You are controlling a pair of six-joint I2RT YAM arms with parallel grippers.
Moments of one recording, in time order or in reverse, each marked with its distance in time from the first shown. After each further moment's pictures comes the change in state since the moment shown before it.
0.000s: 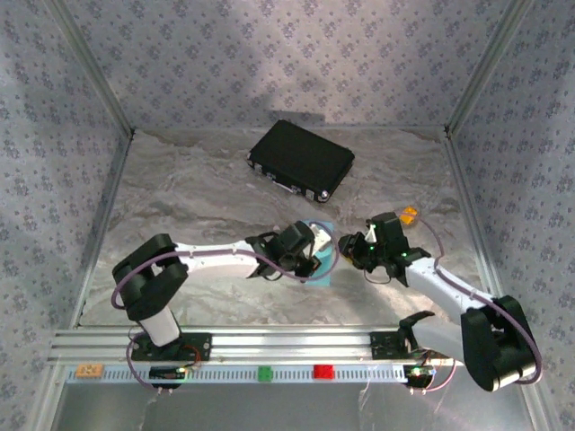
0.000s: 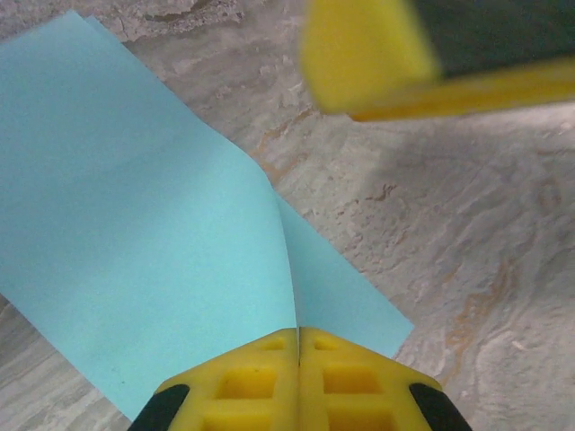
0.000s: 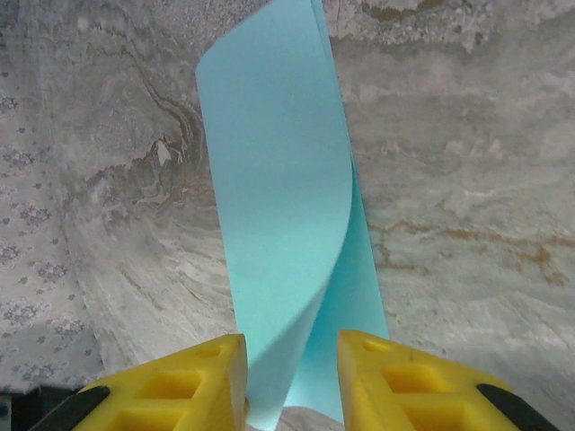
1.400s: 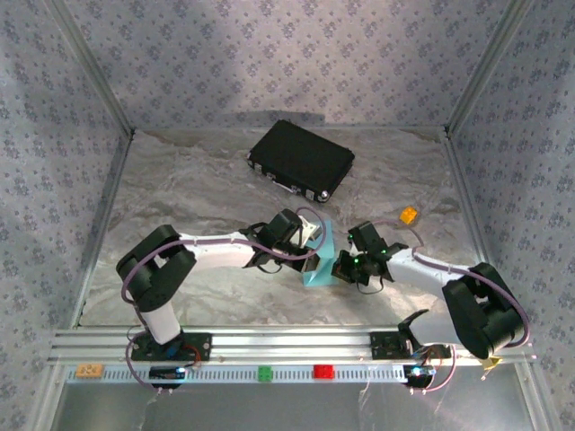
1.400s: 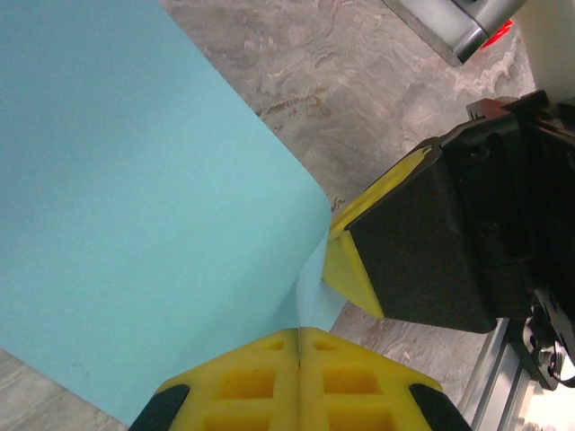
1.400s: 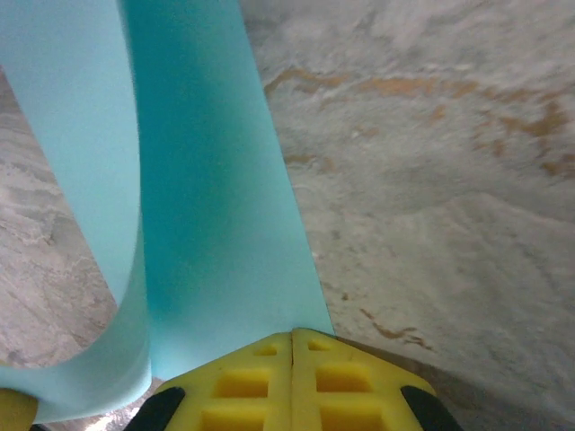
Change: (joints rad) left arm 0.113 0.057 -0.026 0.107 0.309 -0.263; right arm 0.154 0.209 0.053 -0.146 0.089 -0.148
